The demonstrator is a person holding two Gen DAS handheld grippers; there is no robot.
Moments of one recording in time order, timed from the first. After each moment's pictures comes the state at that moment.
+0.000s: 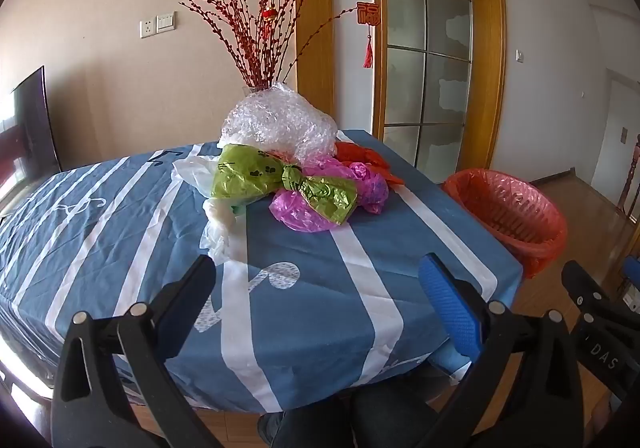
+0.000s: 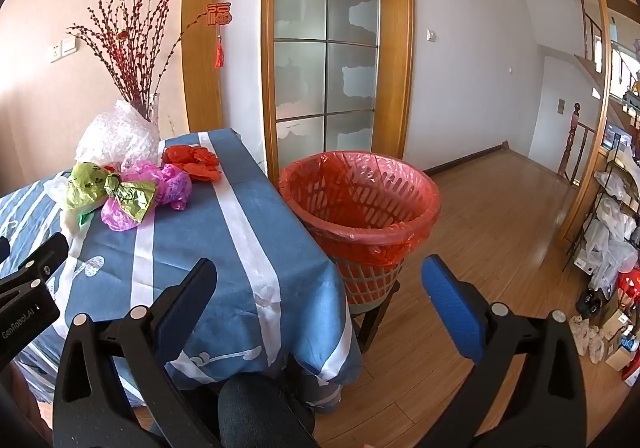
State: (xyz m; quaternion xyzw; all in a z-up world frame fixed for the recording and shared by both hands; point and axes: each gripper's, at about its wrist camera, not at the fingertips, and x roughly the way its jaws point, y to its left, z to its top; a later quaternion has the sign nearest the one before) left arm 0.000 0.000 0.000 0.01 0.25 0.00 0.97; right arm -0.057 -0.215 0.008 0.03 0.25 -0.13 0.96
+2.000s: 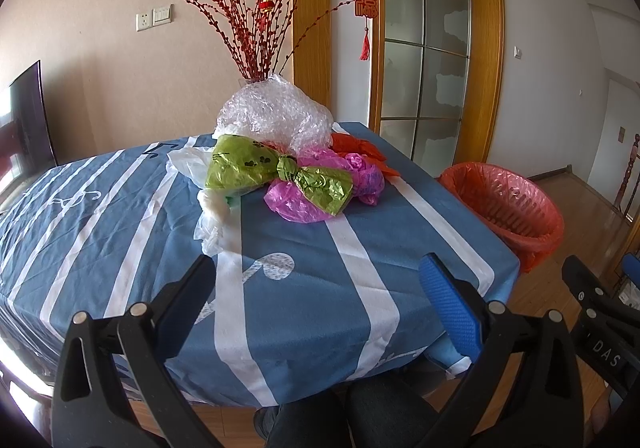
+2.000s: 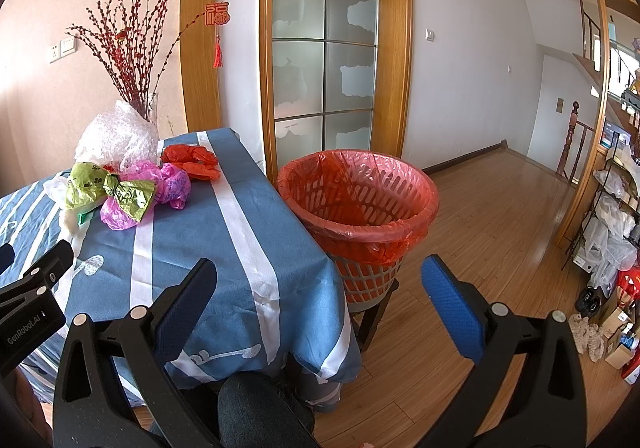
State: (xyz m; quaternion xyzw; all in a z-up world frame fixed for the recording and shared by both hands) left arm -0.001 0.000 0.000 0.01 0.26 0.00 0.97; right arm -0.057 -0.215 0.007 0.03 0.25 -0.13 0.96
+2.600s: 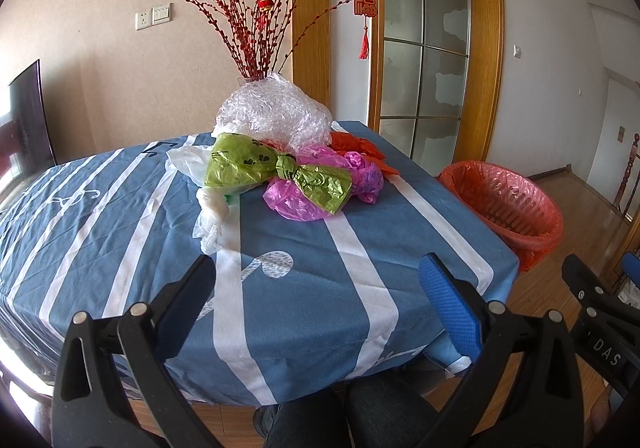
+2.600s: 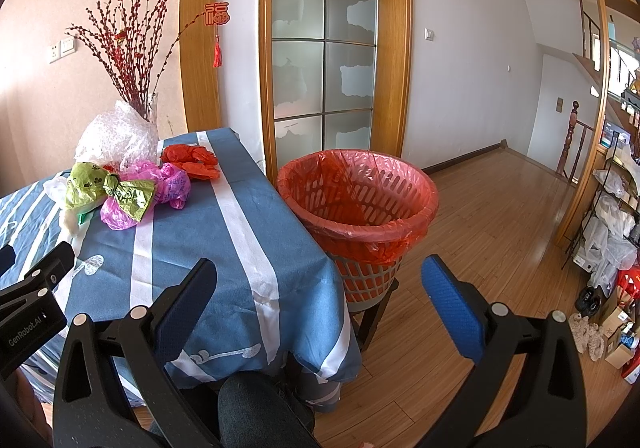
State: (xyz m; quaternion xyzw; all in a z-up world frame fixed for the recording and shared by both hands) left arm -0.003 -0.007 -0.008 0.01 0.26 -0.01 0.97; right arm -0.058 -0.215 0.007 0.03 0.25 -0.13 0.96
